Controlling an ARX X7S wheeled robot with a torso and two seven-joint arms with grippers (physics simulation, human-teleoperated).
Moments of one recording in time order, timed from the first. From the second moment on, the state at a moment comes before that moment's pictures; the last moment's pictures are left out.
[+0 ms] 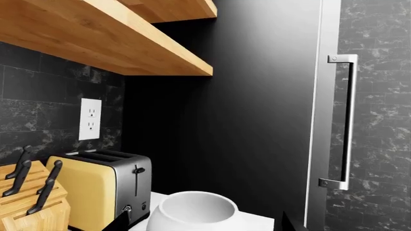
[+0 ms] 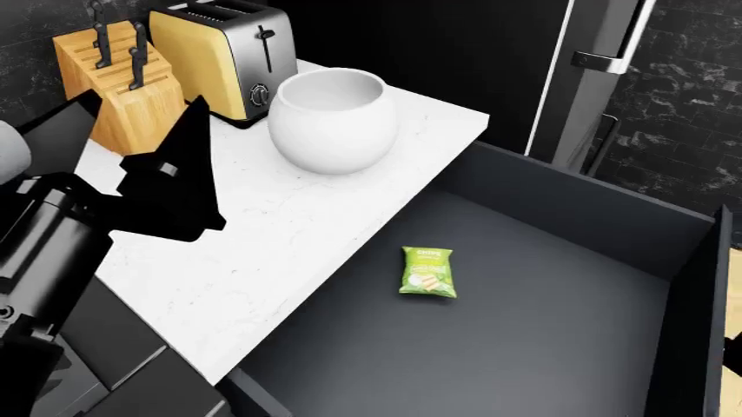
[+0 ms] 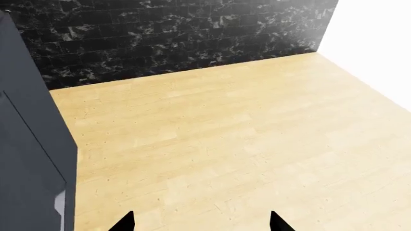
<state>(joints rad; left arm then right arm) -1.86 -1.27 2.04 0.76 -1.28 0.49 -0.85 0.41 0.89 -0.42 0.63 1.22 0.05 0.73</state>
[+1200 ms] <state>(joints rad) -1.79 -1.29 2.03 0.73 -1.26 0.52 -0.83 0.84 0.34 0.27 1.24 -0.11 0.11 0.29</state>
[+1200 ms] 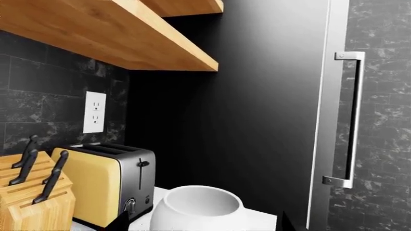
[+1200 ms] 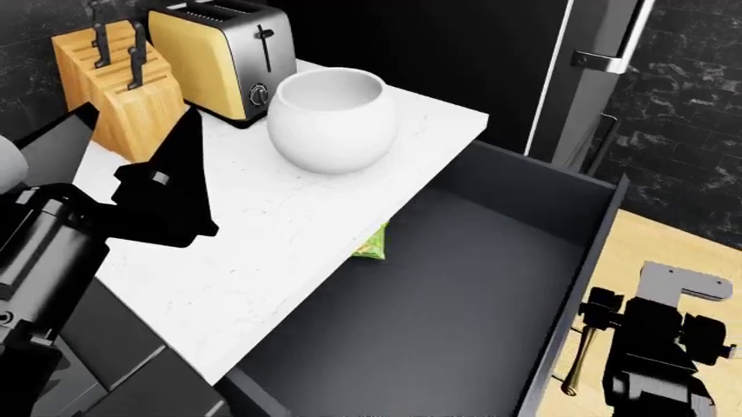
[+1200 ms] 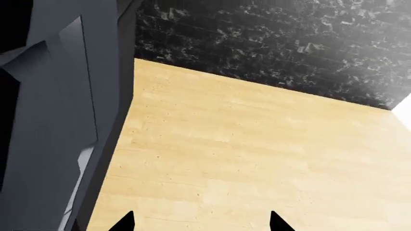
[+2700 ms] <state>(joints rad) -1.73 -1.32 2.01 0.71 -1.25 0.54 -0.80 0.96 0.02 -0.96 1.28 0.83 0.05 0.31</state>
